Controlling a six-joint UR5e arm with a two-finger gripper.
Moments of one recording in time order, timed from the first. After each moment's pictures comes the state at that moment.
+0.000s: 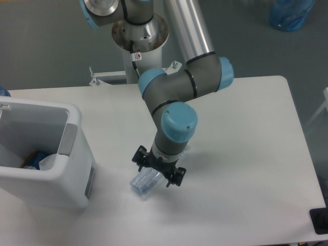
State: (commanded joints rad) arm 2.35 -2.09 -1.56 -1.08 1.38 0.87
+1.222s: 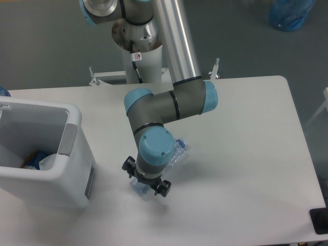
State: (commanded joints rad) arm 2.29 -2.16 -1.52 -1.09 1.45 0.87
